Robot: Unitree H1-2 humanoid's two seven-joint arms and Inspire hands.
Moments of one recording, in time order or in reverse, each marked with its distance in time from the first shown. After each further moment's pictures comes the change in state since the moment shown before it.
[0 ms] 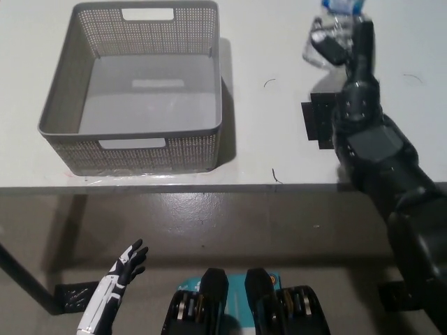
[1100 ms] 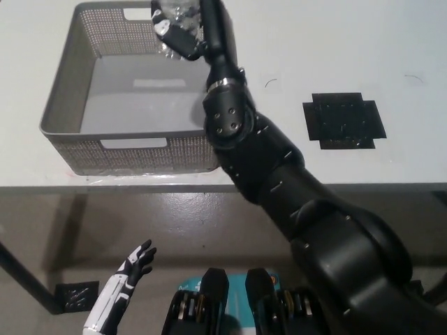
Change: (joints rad) left_arm -0.021 0.011 -0.029 0.001 0.027 0.004 -0.017; right_arm -0.067 0.292 0.136 -0.025 -0.107 -0.077 -0.061
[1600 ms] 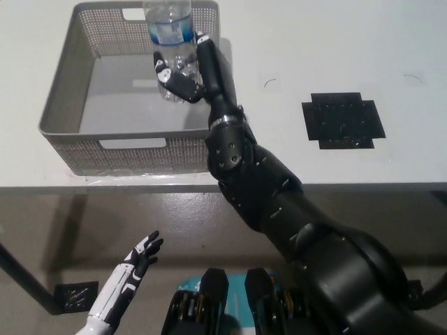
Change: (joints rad) left_arm -0.038 0.023 -0.023 -0.001 0.014 0.009 -0.004; right_arm 0.081 -0.001 0.054 0.048 -0.030 0.001 0.039
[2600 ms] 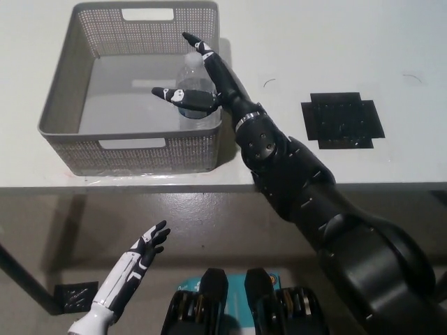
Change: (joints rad) left_arm -0.045 0.005 -0.004 0.006 0.001 0.014 -0.035; right_arm 0.013 -0.088 -0.007 -0.011 -0.007 0.016 0.309
